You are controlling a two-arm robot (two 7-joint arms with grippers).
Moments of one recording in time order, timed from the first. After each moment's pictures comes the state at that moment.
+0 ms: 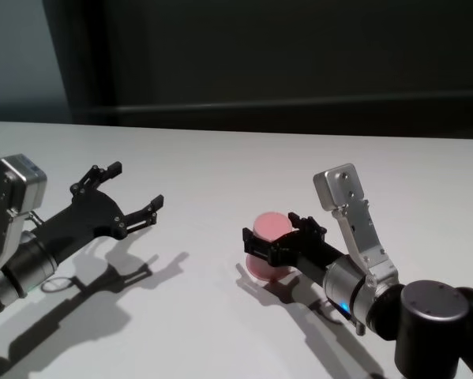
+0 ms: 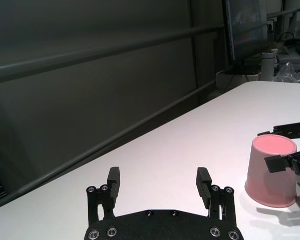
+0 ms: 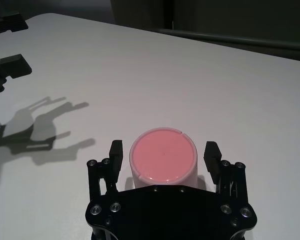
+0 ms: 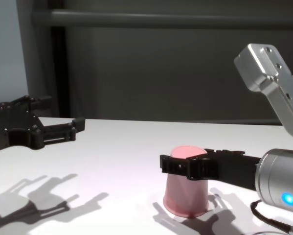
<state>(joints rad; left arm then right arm) -0.15 0.65 0.41 -1.51 -0.45 -0.16 -0.40 0.12 0.27 -0.50 -1.69 0.42 0.41 0.00</state>
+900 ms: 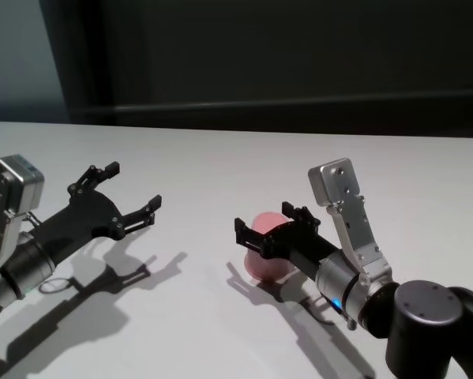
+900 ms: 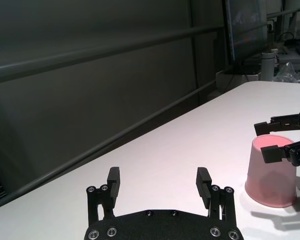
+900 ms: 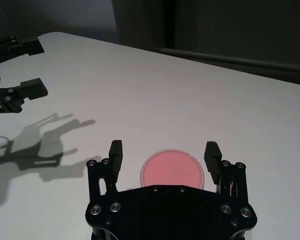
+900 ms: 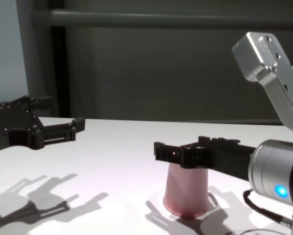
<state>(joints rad) -0.15 0.65 0.41 -1.51 -0.45 -0.16 -0.40 0.12 0.25 -0.50 -1.71 0.38 0.36 0.00</state>
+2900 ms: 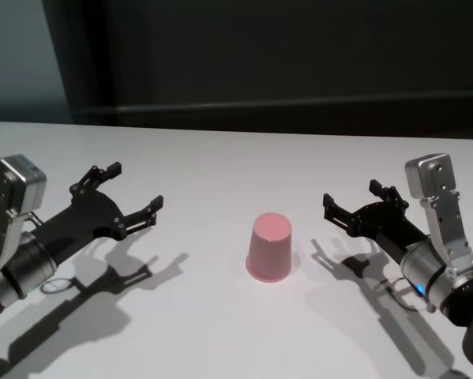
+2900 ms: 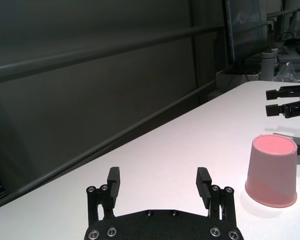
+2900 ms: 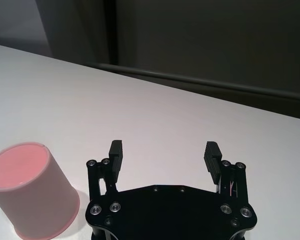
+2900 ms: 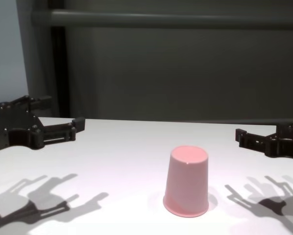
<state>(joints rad) -0.15 0.65 0.41 -1.51 -0.45 -0.16 -0.40 0.07 0.31 -0.27 -1.63 0.32 0.19 0.11</state>
